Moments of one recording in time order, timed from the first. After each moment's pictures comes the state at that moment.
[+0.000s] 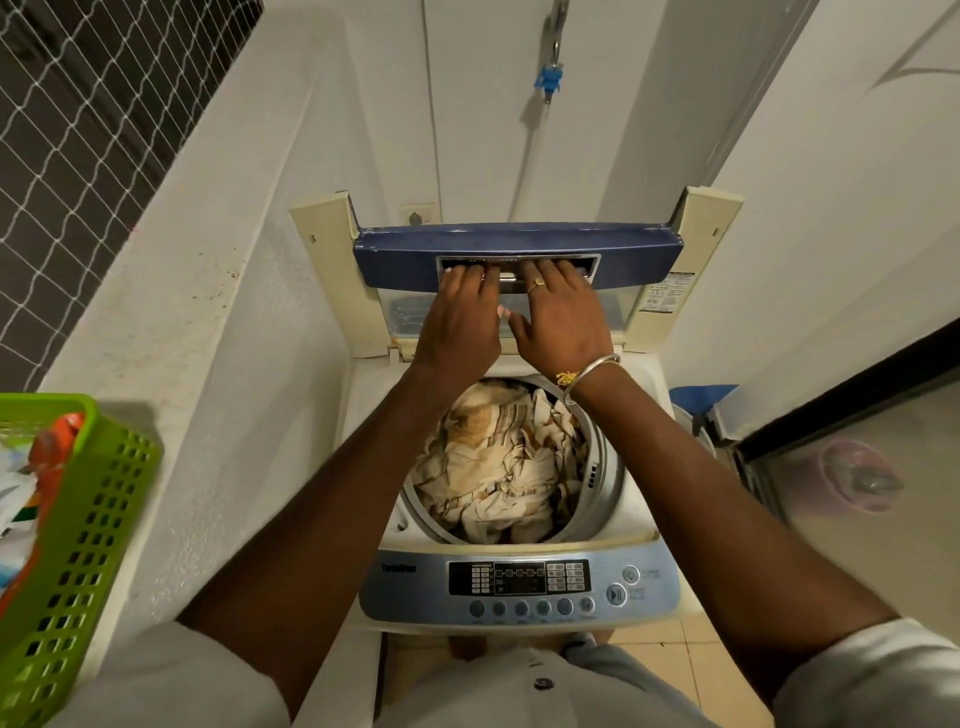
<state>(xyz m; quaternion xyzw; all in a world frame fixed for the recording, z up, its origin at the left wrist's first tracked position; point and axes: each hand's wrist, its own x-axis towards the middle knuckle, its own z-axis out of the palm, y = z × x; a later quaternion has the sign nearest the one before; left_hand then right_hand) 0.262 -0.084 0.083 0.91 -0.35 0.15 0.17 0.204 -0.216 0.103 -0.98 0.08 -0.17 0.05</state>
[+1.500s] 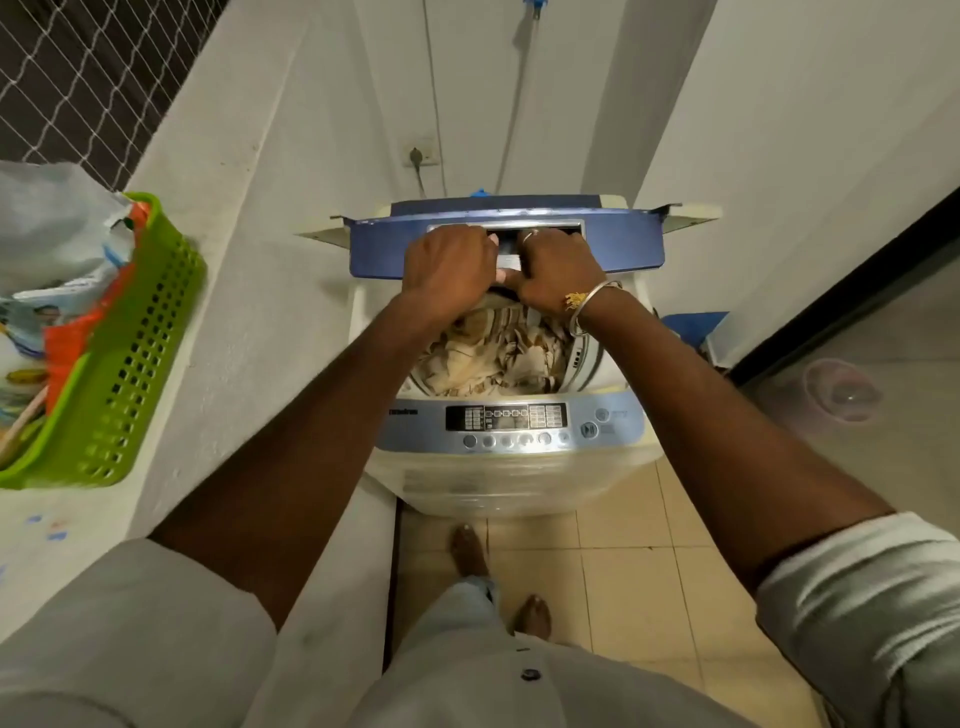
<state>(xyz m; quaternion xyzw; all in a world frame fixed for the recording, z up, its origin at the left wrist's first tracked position) 0.117 -0.036 0.116 0.96 -0.26 0.07 0.11 0.060 -0.182 0.113 -0.99 0.00 -0.08 0.14</state>
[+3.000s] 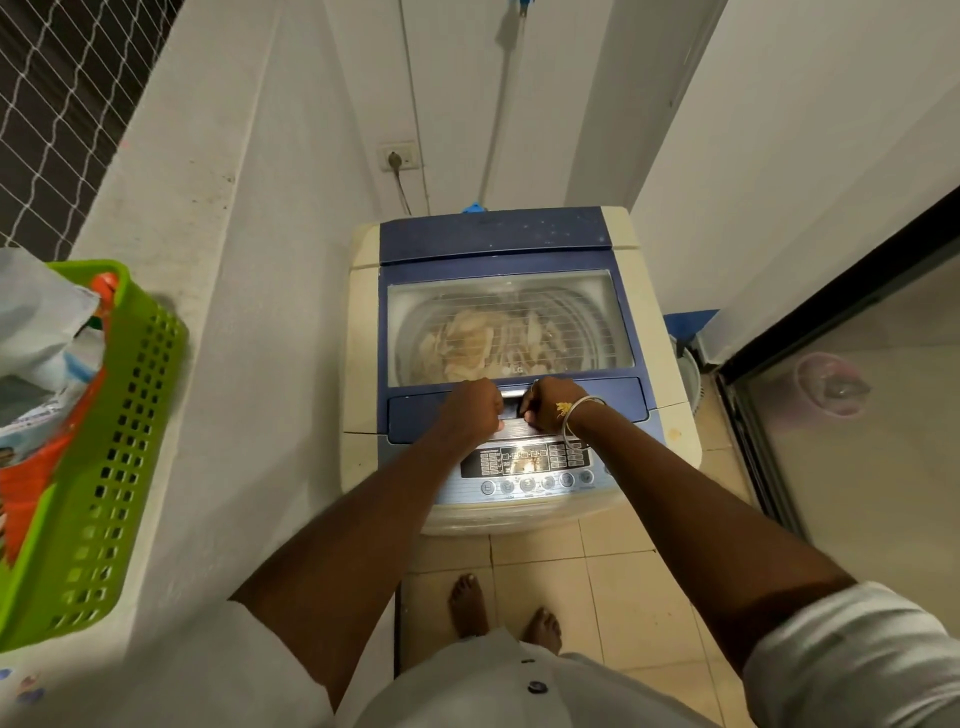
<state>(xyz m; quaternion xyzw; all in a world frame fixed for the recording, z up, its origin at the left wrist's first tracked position) 0.114 -0.013 -0.054 0.90 -0.30 -0.27 0.17 0.050 -0.167 -0.032 -0.94 0.11 0.26 0.19</state>
